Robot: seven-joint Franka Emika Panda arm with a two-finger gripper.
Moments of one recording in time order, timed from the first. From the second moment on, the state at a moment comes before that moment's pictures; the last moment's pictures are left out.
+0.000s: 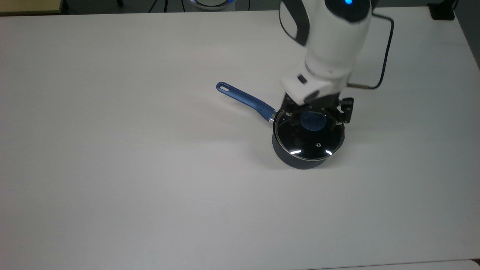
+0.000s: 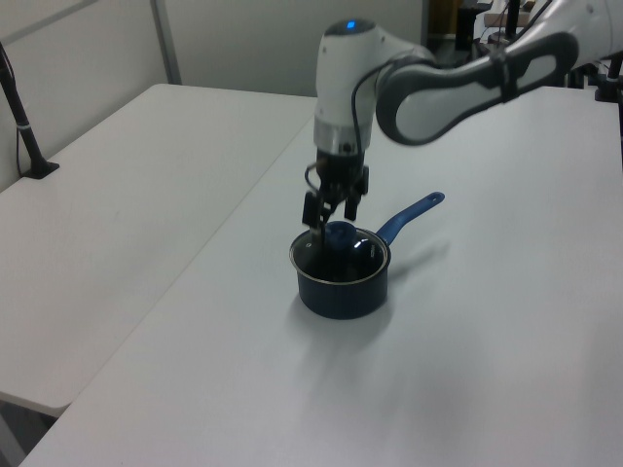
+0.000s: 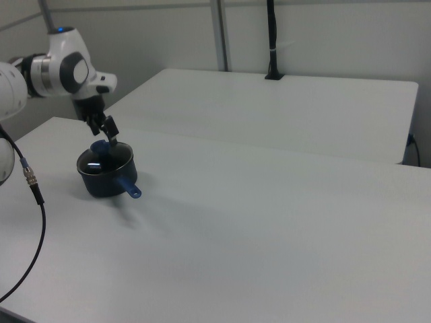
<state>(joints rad) 0.30 0.57 0.13 -1.28 -0.08 1.98 0.66</state>
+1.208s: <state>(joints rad) 0.01 -0.03 -0.07 -1.63 -0.02 1.65 0.00</state>
